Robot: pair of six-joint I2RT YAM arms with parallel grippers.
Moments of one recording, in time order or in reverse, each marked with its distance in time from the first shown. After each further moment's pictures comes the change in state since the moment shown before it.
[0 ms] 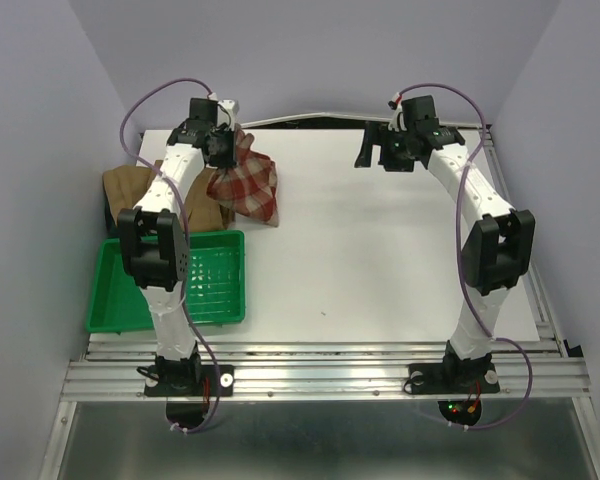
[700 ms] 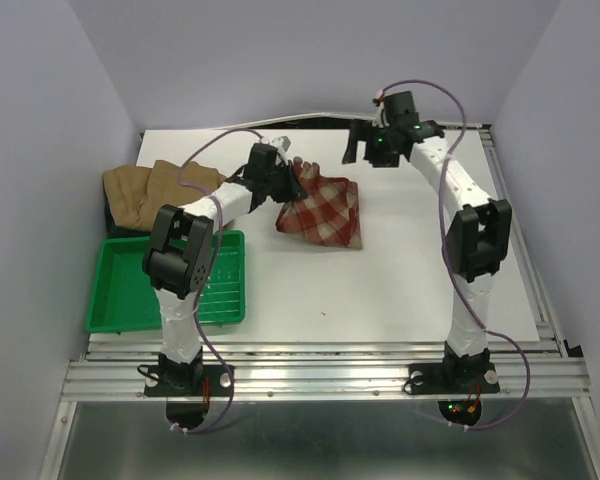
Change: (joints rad) left arm -0.249 -0.006 -0.467 0.614 0.175 -0.529; right arm 0.096 0.180 0.192 -0.047 0.047 0.029
